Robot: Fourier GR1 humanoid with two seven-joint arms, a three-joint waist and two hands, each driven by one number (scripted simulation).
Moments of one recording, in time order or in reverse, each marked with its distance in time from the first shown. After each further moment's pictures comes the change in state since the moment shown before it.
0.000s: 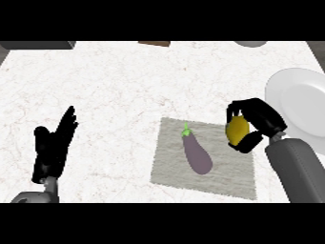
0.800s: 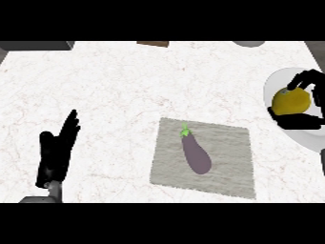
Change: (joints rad) left arm 0.029 -0.027 -0.013 -0.012 -0.031 0.015 -0.008; right arm 0.112 -0.062 -0.252 -0.493 -0.050 -0.129 0.322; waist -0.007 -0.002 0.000
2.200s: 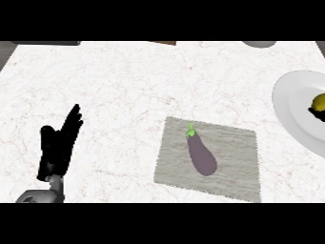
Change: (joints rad) left arm -0.042 -0.016 0.026 0.011 -0.010 -0.049 0.003; right arm -0.329 -0.301 -0.173 0.994 0.000 0.005 -0.213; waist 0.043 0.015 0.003
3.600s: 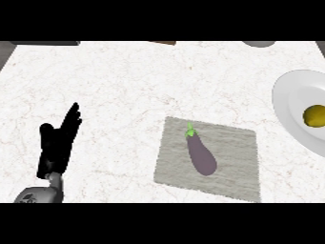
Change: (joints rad) left arm -0.017 -0.002 0.019 0.020 -0.006 -0.009 -0.007; right arm -0.018 -0.172 -0.338 0.336 -0.409 0.419 -0.480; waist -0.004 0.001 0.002
